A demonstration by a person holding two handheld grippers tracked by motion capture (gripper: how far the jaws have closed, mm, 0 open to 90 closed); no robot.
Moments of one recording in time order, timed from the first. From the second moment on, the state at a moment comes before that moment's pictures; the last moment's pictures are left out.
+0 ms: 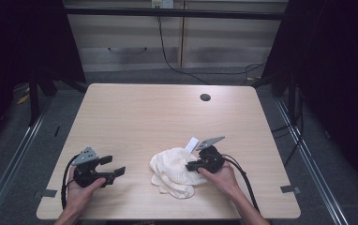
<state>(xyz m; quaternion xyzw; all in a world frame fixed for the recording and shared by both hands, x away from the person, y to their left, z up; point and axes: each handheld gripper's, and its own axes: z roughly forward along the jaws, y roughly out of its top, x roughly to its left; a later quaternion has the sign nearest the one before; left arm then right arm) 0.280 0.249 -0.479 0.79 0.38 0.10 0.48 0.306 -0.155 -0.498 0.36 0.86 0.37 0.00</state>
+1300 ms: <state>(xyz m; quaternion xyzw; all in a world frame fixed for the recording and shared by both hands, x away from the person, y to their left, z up) 0.263 0.164 -0.488 0.87 0.27 0.02 0.42 0.266 -0.196 -0.481 0.37 0.82 0.43 0.02</state>
